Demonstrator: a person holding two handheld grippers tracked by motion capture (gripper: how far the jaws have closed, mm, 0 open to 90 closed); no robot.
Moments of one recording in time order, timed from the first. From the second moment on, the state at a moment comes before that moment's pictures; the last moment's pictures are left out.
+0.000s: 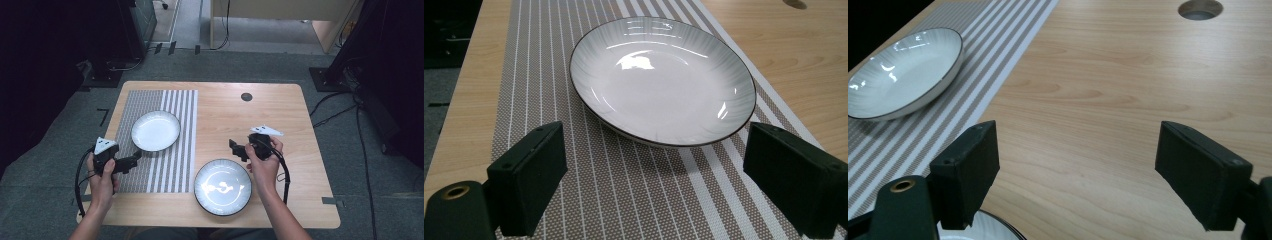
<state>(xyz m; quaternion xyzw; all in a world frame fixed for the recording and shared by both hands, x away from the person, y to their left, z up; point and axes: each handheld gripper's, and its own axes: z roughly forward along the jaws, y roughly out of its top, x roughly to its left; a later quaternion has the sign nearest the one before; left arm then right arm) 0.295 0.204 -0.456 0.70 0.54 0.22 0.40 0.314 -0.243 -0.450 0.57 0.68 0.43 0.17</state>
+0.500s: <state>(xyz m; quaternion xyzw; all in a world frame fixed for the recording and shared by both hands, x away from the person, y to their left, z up) 0.270 0.210 -0.472 0.71 0.55 0.21 0.39 0.272 -0.297 -0.469 0.58 0.67 0.41 0.18</state>
